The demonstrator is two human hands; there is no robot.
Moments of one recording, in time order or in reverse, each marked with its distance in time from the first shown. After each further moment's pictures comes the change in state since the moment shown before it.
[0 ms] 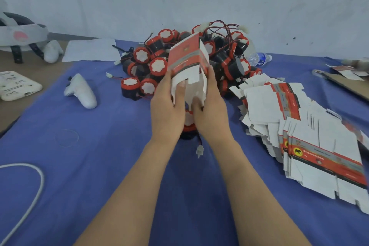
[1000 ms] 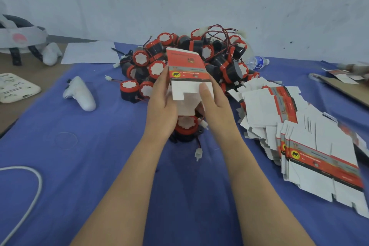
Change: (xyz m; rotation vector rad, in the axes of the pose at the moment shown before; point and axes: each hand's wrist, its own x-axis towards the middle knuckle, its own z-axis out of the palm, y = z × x) left_hand 0.009 0.000 -0.011 -0.255 -0.180 -0.058; right_hand 0.004 -0.004 -0.014 0.518 -0.075 0.112
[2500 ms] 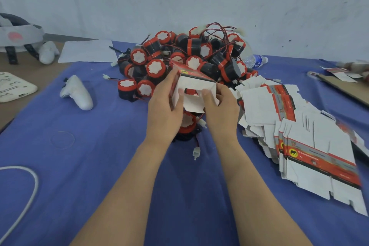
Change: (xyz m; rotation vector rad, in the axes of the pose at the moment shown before) left_hand -0.005 -0.008 0.007 0.255 0.039 0.098; right_hand 0.003 0.015 -0.004 -0.234 0.364 -0.013
